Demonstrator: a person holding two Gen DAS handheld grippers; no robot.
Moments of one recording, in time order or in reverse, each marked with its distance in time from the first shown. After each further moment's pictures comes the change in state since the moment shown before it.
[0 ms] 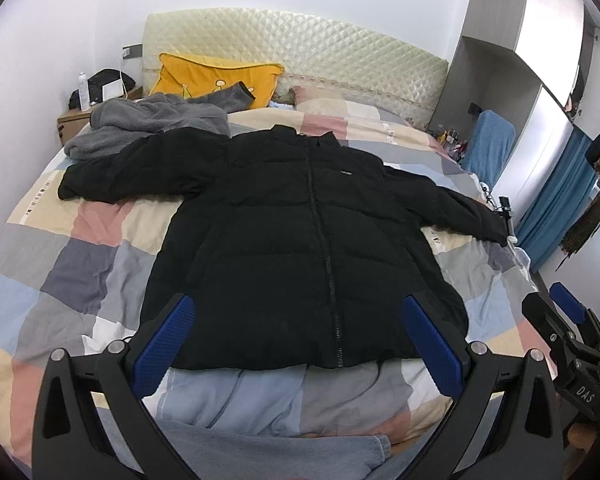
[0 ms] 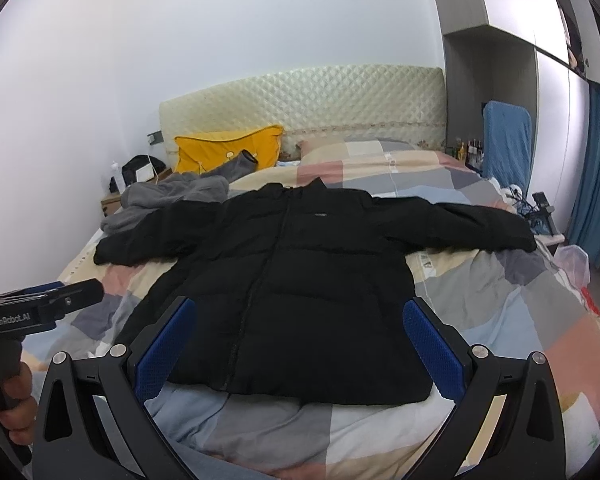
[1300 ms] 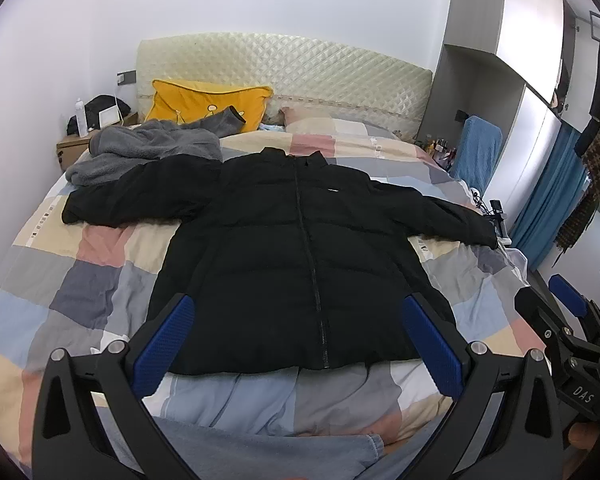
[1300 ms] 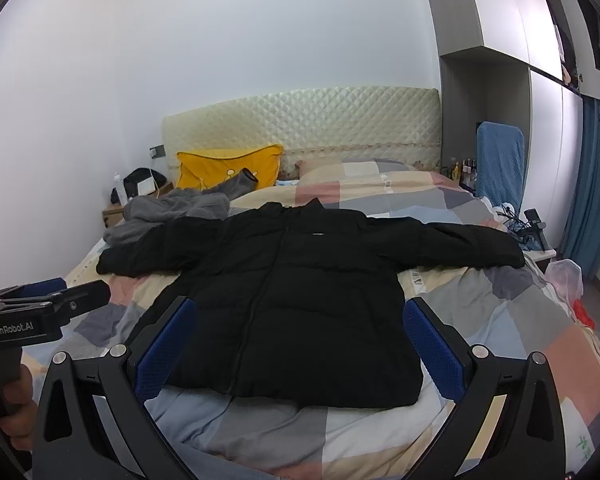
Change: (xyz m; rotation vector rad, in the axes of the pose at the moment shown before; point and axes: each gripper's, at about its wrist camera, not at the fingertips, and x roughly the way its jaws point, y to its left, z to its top) left arm -0.035 -0.027 -0.004 0.053 -0.073 -0.005; right arm -0.043 0.007 0.009 -0.022 -0.069 -0.010
